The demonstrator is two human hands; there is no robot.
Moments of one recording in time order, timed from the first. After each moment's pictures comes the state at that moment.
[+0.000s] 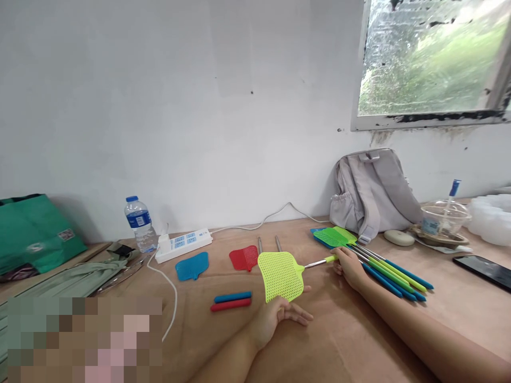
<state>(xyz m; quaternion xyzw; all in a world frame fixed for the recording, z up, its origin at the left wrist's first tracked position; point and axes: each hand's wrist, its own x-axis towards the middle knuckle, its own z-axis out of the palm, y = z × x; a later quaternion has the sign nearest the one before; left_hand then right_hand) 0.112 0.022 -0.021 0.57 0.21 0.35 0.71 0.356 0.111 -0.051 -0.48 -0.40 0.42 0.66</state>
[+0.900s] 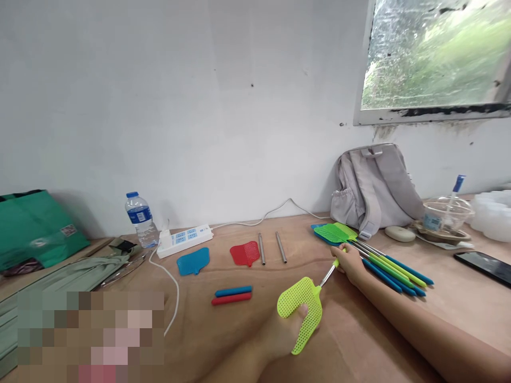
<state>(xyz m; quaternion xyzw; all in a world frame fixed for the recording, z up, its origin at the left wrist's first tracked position) 0.134 0.003 -0.040 0.52 0.33 0.37 0.70 0.353 0.109 -0.048 -0.57 -0.38 0.34 0.65</state>
